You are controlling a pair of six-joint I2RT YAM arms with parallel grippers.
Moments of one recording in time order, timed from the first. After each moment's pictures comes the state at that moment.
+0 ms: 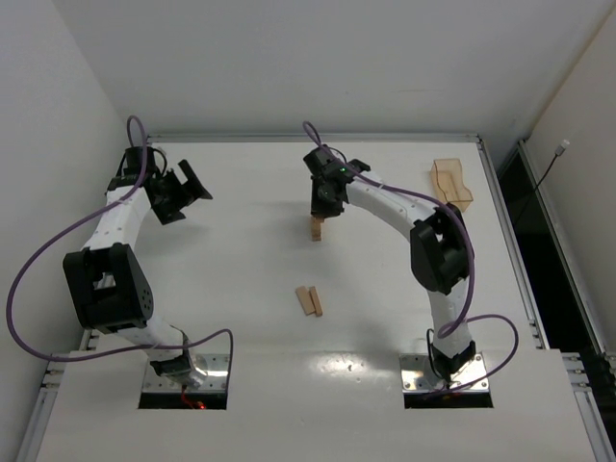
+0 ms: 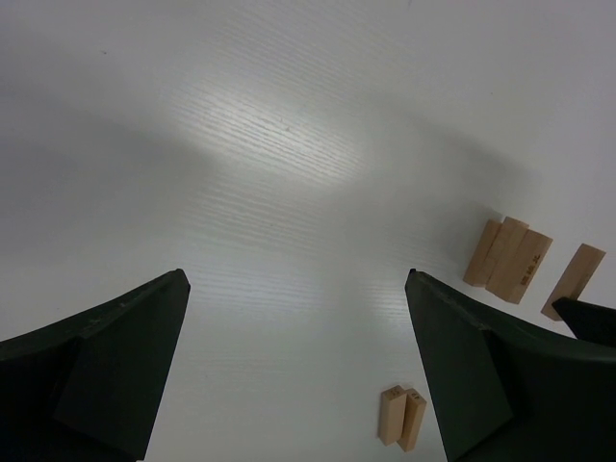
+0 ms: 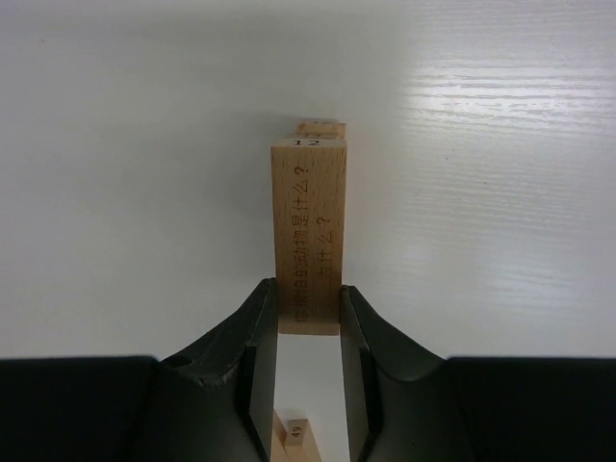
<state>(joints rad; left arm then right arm) 0.21 1.58 1.25 -0.60 0.29 -0.44 0.62 2.06 1.71 -0.71 0.17 0.60</state>
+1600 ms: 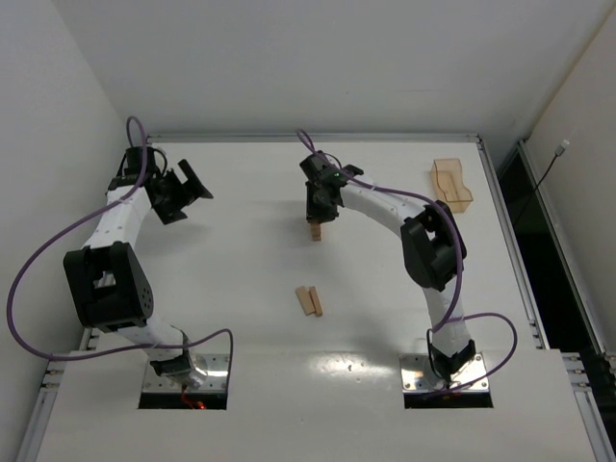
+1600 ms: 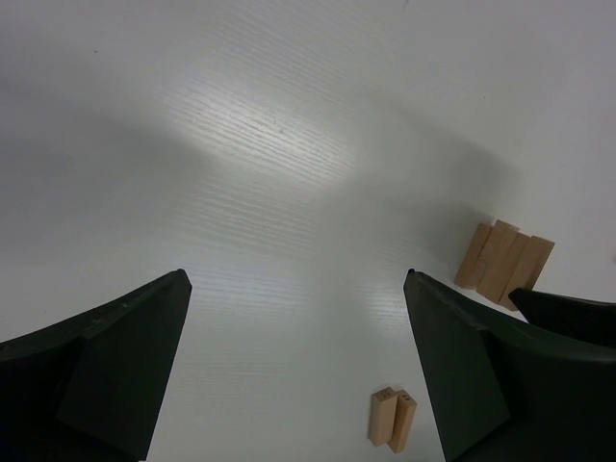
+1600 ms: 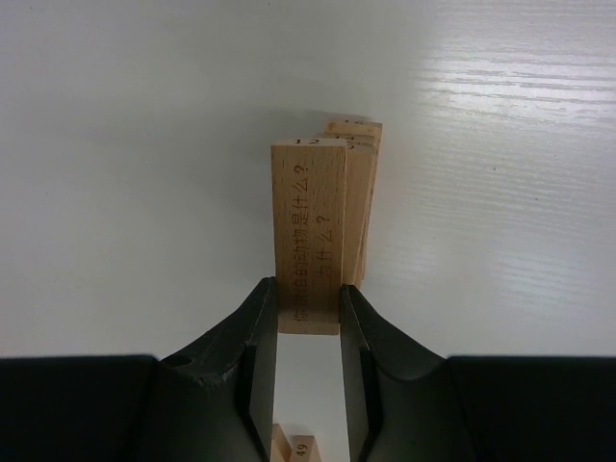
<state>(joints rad) 0.21 1.58 1.25 -0.59 0.30 -0.46 0.62 2.12 1.70 -0.65 0.11 0.58</state>
